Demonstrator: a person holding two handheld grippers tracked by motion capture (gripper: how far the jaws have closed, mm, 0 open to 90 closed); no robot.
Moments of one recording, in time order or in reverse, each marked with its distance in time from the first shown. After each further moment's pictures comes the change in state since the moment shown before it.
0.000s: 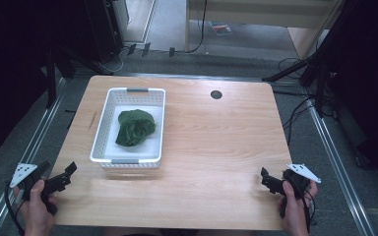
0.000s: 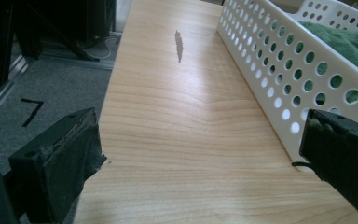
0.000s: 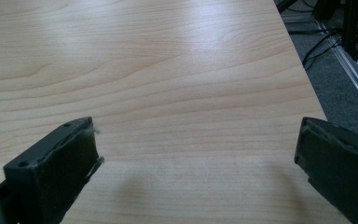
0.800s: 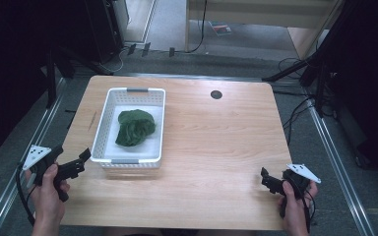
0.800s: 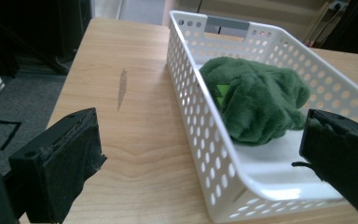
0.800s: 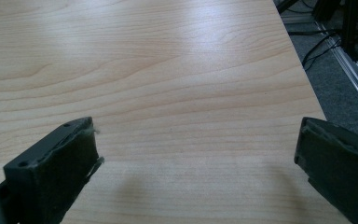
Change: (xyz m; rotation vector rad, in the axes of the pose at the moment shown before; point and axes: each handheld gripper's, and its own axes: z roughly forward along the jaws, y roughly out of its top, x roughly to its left) left arm -0.062 0.050 0.003 -0.001 -0.053 0.068; right arm 0.000 0.000 0.000 -0.005 0.001 -0.004
